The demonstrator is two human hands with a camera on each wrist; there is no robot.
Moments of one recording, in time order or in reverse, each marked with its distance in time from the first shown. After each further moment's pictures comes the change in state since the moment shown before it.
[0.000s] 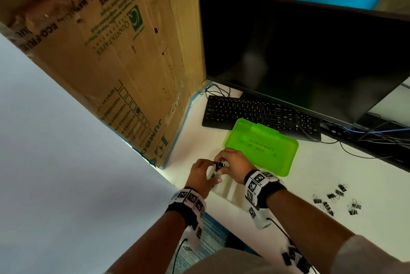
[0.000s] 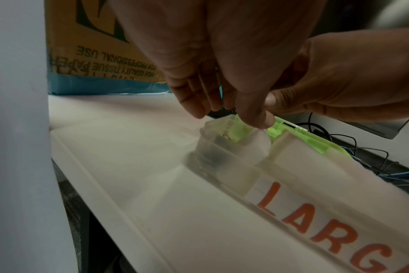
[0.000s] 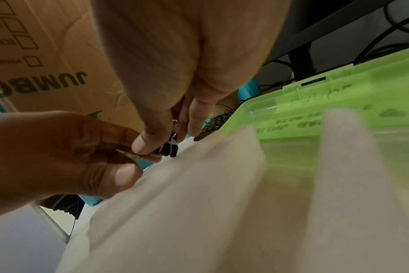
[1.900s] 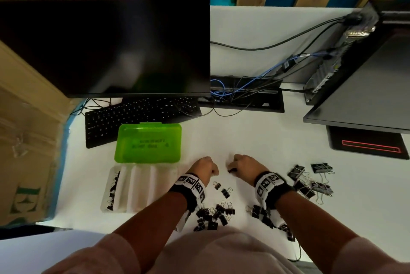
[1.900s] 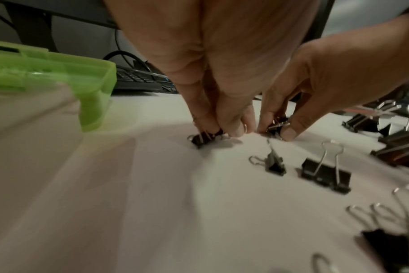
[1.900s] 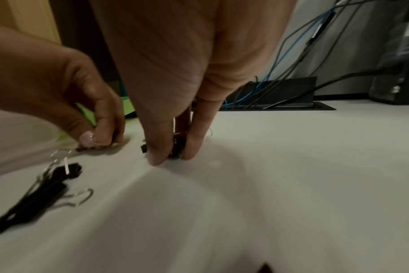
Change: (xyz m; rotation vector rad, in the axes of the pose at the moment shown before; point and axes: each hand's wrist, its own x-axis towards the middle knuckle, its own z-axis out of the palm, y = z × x) left_hand -0.004 0.186 0.215 0.463 -0.681 0.529; right_hand -0.242 0.223 -0.076 -0.317 0.046 0.381
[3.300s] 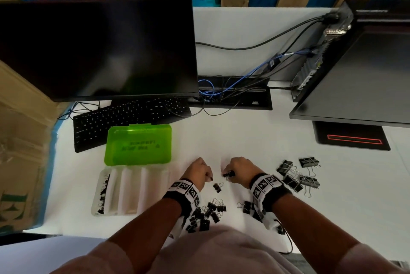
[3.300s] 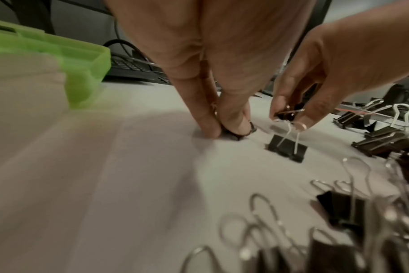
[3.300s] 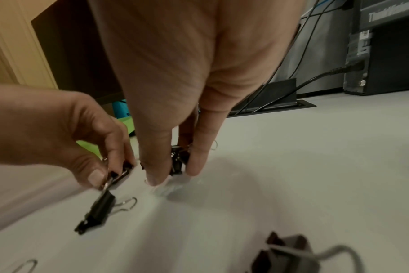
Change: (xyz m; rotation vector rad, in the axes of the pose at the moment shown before) left_hand -0.006 0.006 0.021 -0.069 0.064 -0.040; right_hand -0.025 -0.003 -0.002 0.169 -0.024 0.136
